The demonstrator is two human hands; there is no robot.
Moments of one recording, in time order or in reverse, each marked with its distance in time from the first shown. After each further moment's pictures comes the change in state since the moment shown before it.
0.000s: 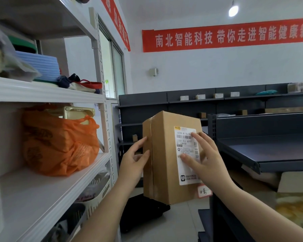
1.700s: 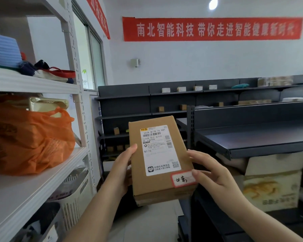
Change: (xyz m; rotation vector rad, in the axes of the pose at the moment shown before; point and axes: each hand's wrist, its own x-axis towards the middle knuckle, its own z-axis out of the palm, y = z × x) left_hand -0.005 -0.025 0.029 -0.408 -0.139 -0.565; right_hand -0.058 0.019 -0.051 0.253 -0.180 -0.029
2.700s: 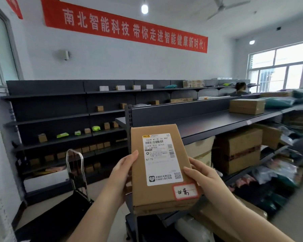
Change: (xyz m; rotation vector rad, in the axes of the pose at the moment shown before) left_hand -0.001 -0.042 0.129 -0.014 -0.389 -0.055; right_hand -0.061 -0.014 -0.089 0.087 0.423 0.483
